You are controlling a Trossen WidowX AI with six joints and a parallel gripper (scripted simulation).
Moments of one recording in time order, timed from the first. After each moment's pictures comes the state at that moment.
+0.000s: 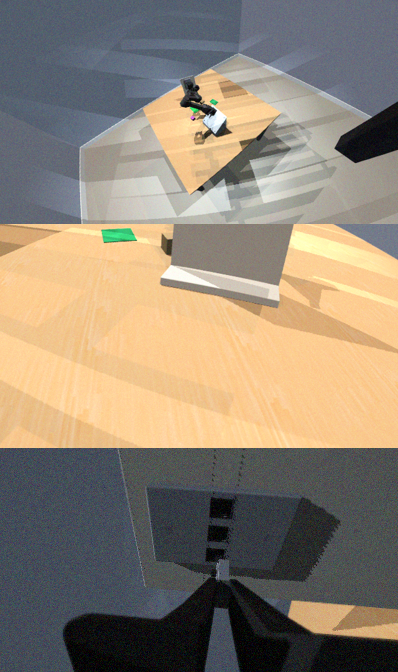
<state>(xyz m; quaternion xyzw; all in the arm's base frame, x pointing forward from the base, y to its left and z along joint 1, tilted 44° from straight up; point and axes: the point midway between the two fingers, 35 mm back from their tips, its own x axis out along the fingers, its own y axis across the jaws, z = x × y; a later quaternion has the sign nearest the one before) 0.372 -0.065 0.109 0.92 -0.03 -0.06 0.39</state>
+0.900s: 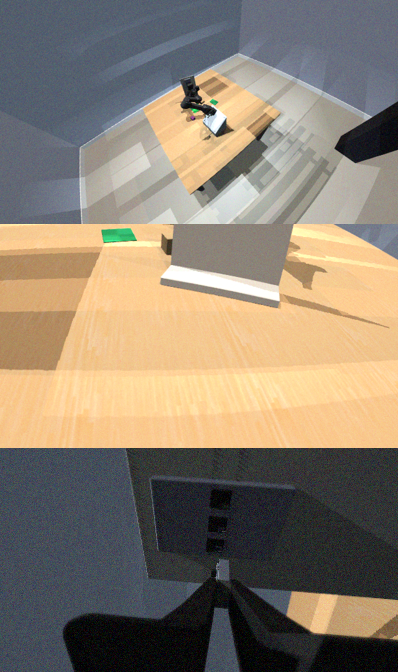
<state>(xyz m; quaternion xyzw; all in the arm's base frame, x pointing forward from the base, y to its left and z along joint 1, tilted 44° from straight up) 0.361 -0.060 0.113 0.92 -0.03 -0.06 0.39</state>
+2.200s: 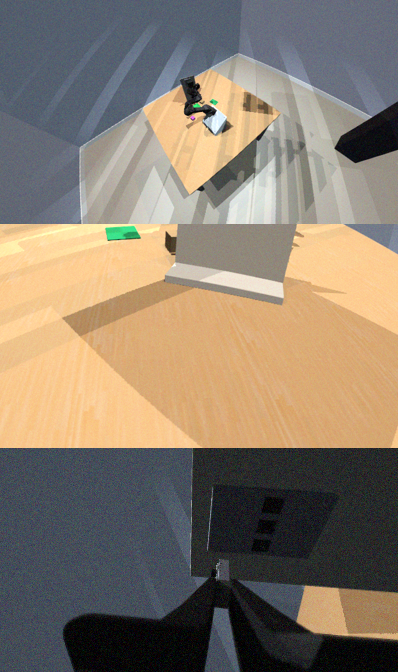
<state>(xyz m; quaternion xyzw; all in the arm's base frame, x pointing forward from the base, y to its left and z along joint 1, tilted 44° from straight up) 0.338 -0.094 0.150 0.92 -0.03 -0.06 0.39</state>
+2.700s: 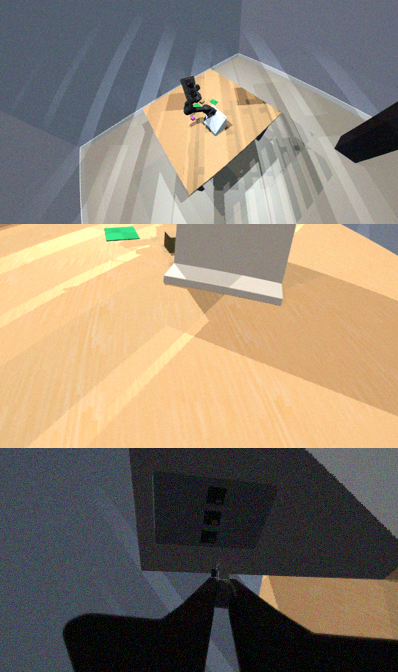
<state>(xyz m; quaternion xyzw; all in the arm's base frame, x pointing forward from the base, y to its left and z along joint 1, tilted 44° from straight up) 0.340 -0.068 0.125 0.91 0.05 -0.08 0.40</state>
